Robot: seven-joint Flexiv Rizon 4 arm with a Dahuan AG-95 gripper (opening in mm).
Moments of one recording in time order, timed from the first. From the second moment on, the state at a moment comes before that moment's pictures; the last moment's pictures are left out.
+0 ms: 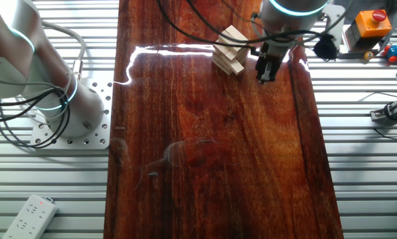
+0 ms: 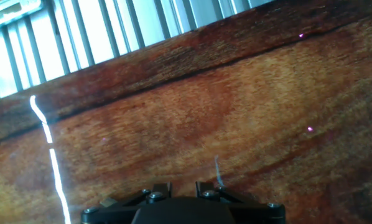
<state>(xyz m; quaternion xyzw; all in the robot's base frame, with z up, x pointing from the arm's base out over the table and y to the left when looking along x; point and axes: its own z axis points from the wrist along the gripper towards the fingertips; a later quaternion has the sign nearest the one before) 0.516 0.042 0.149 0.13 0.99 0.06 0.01</state>
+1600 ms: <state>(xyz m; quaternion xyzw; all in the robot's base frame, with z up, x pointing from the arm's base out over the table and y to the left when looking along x) 0.510 0.042 0.148 -0.45 0.89 -0.03 -0.01</state>
